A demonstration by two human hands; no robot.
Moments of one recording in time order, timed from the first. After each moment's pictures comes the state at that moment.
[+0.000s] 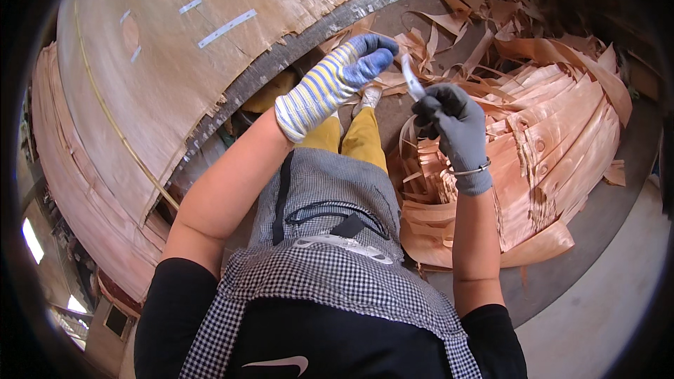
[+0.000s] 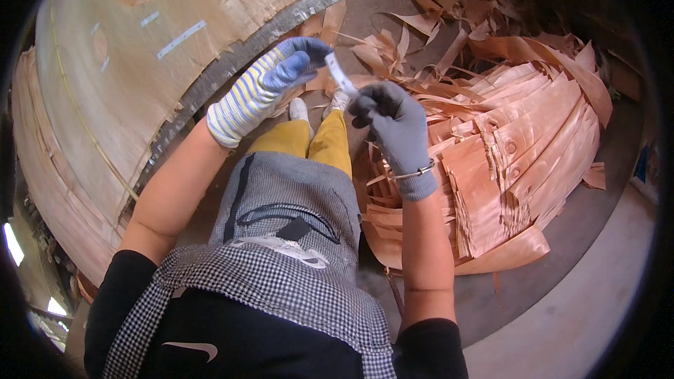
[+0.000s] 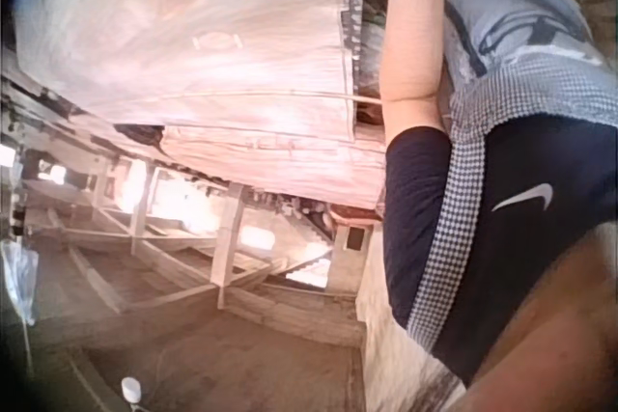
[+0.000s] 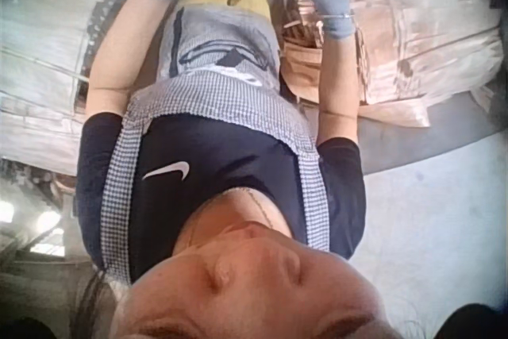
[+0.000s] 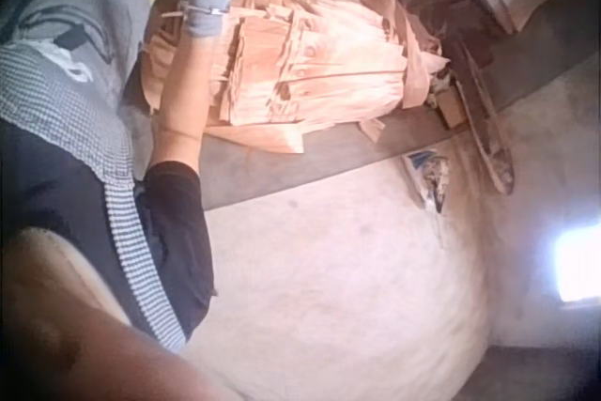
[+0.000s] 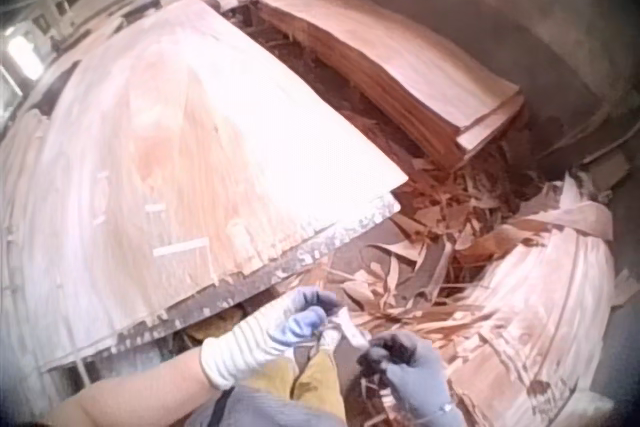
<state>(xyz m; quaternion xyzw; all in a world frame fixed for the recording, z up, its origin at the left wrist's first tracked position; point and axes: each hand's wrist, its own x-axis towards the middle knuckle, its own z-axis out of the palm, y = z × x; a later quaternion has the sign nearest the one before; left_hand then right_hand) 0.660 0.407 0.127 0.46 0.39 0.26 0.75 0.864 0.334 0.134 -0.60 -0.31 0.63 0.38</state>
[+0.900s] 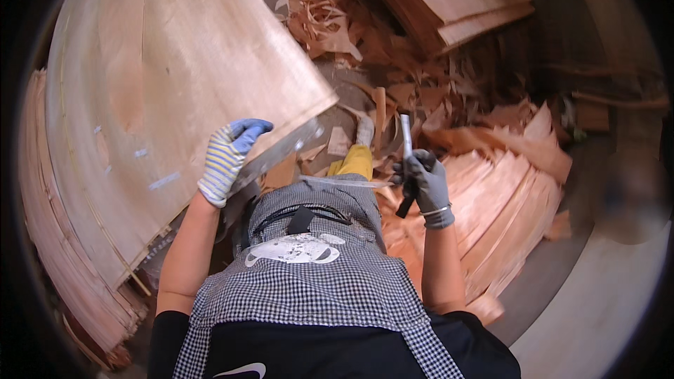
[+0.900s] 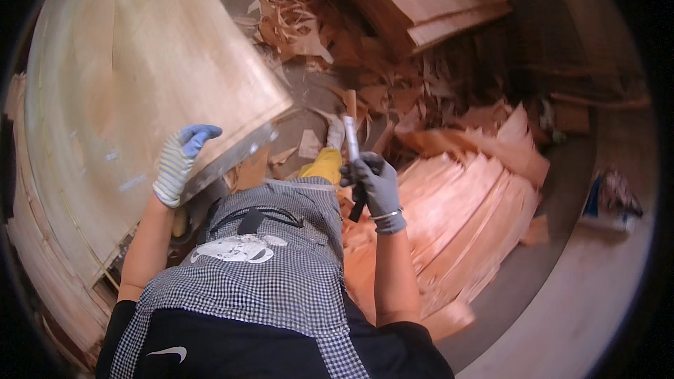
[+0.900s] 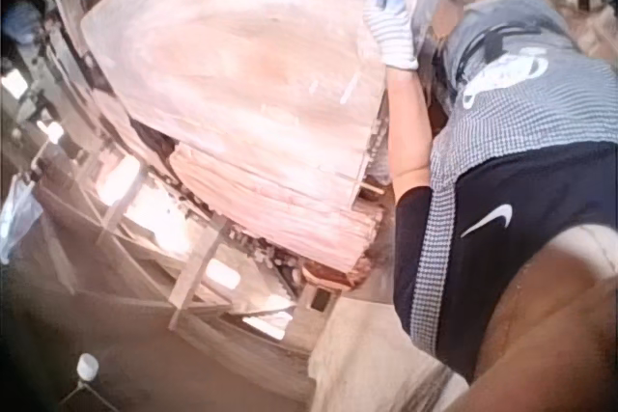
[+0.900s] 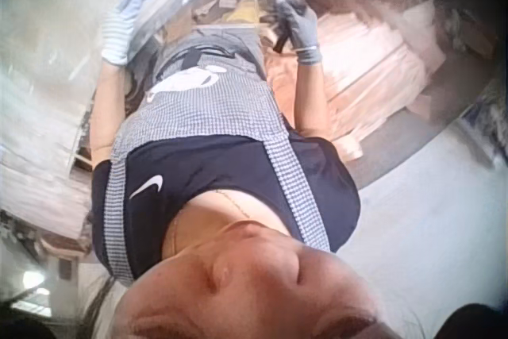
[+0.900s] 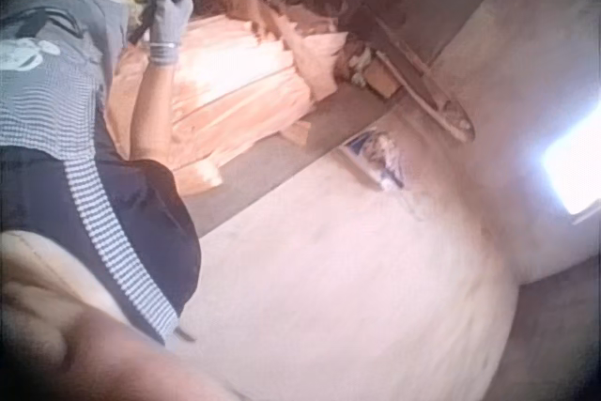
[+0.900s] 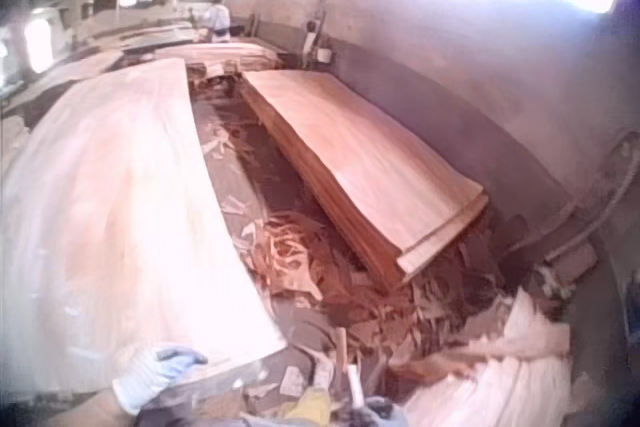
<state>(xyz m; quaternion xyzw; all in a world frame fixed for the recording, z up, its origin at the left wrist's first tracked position) 0.745 0.570 0.168 0.51 0.57 0.32 0.56 1.093 0.498 0.156 -0.62 -0.23 0.61 0.43</state>
